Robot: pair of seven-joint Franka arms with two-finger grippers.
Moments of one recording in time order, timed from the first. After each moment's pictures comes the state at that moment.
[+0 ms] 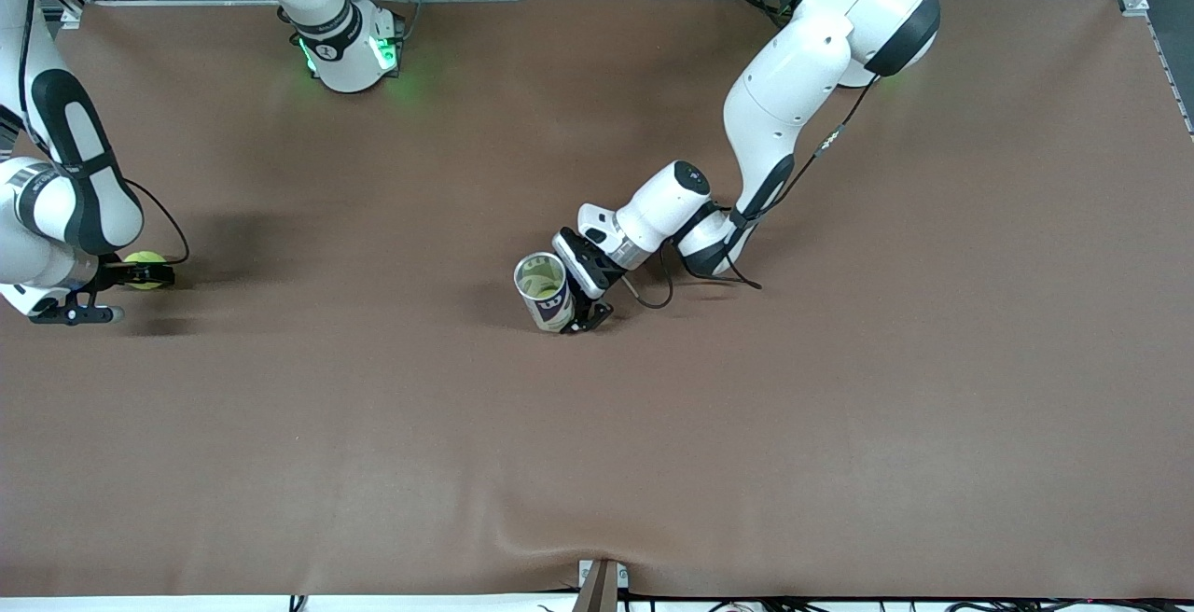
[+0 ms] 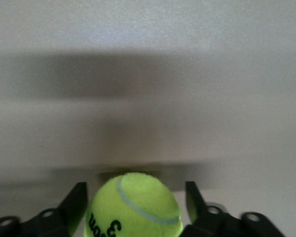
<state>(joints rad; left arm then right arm) -0.57 1.05 -0.26 -1.63 0.28 3.53 0.07 -0.45 0.56 -0.08 -1.95 -0.19 2.36 -0.38</state>
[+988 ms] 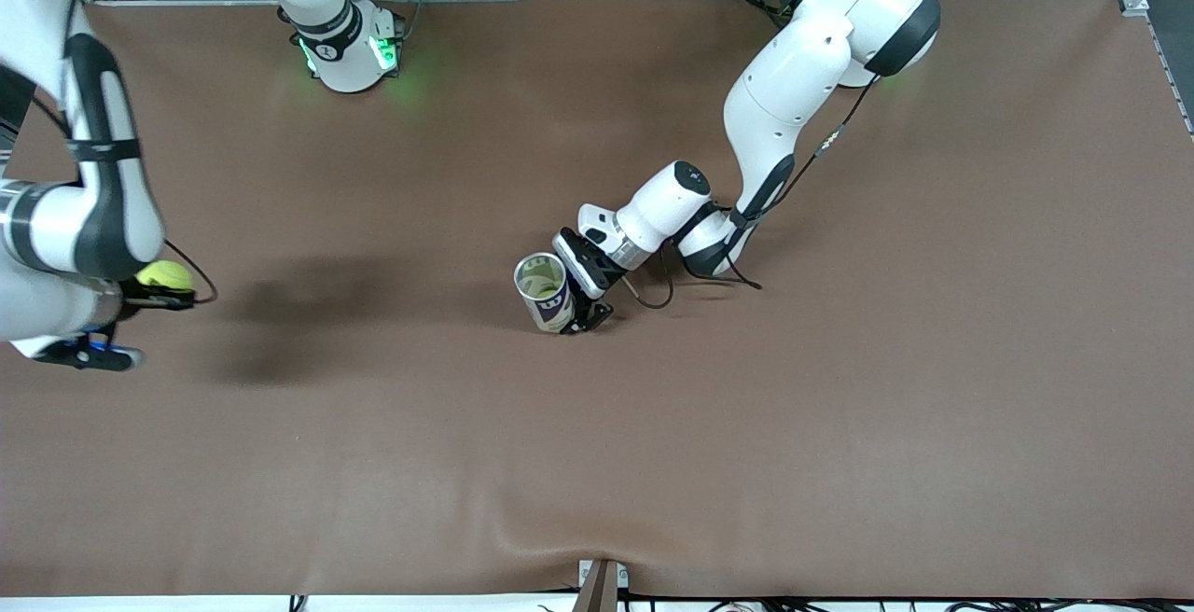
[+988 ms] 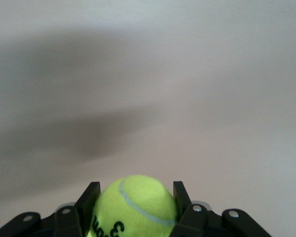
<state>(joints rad) -0.57 1.05 -0.26 -1.63 0.28 3.54 0.07 -0.09 0.47 -0.04 -1.62 -0.17 1.75 0.13</state>
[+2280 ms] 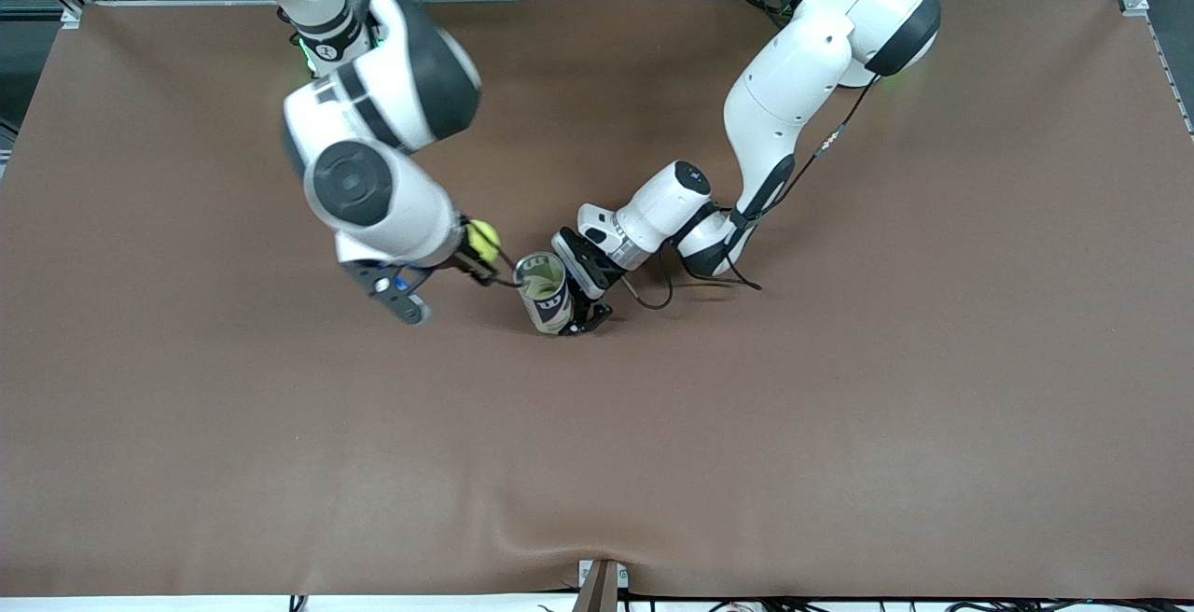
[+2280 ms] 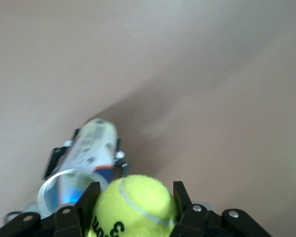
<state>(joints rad) -0.57 1.05 -0.26 -1.63 0.28 3.54 0.08 0.57 0.48 -0.03 -1.35 0.14 1.70 1.25</state>
